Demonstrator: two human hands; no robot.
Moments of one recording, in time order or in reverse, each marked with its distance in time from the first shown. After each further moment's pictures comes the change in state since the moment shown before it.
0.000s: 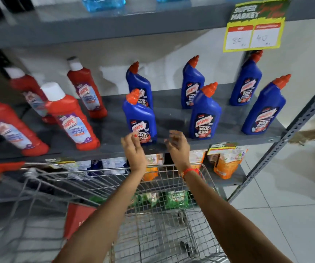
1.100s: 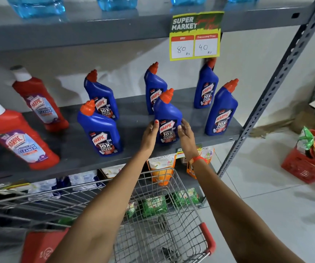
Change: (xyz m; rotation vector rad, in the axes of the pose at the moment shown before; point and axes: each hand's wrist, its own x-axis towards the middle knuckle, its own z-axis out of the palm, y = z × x) left_hand -0.013 0.068 0.128 -0.254 -0.743 -0.341; right_hand 0.060 -0.008 -0.124 0.135 0.069 0.005
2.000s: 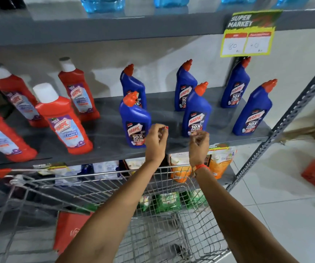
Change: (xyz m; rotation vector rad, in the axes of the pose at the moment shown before) left_hand -0.043 -0.023 -0.079 0.366 0.346 0.494; right_hand -0.042 0.026 0.072 -0.068 0.404 -0.063
